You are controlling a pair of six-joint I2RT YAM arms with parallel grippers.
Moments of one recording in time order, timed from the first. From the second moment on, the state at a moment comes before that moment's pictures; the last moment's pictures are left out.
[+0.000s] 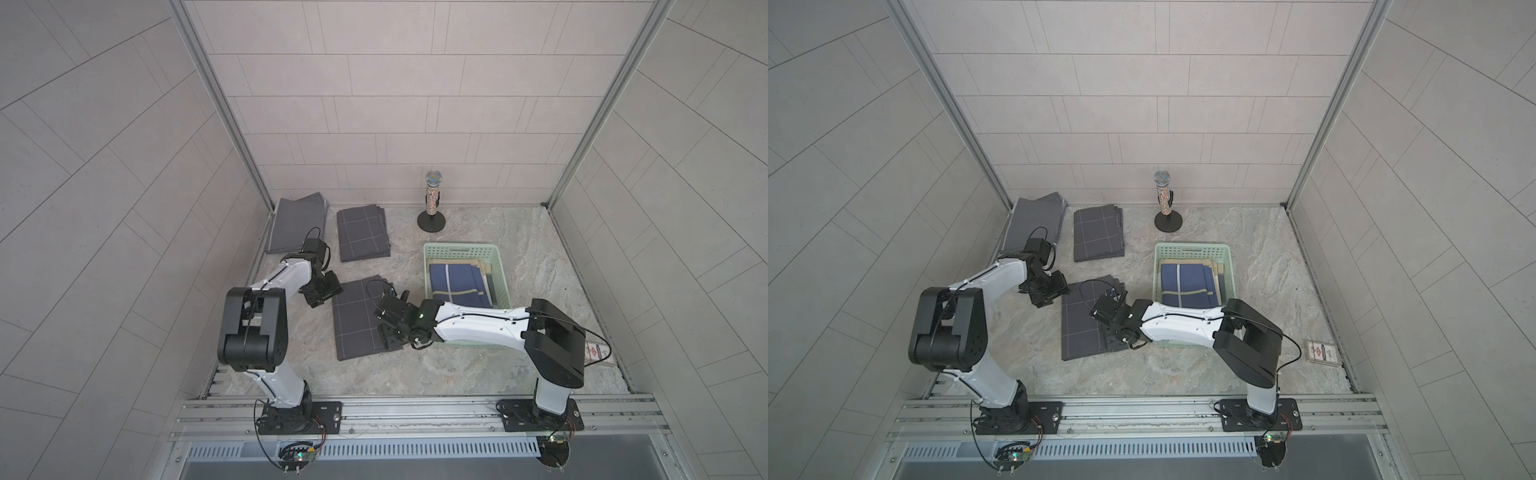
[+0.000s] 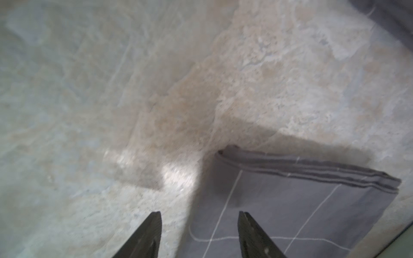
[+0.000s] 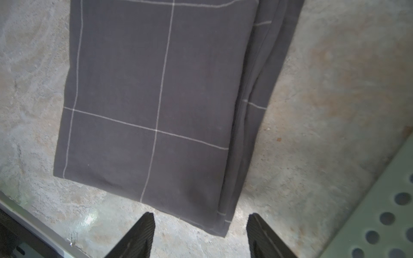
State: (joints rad) left arm -0.03 1.72 1.06 -0.72 0.14 -0.53; right arm 1.08 1.84 1.25 -0.54 0.10 0.74
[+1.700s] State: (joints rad) left arm -0.58 1.42 1.40 -0.81 -0.04 -0.66; right arm 0.84 1.04 1.05 -0.79 0.21 0.65
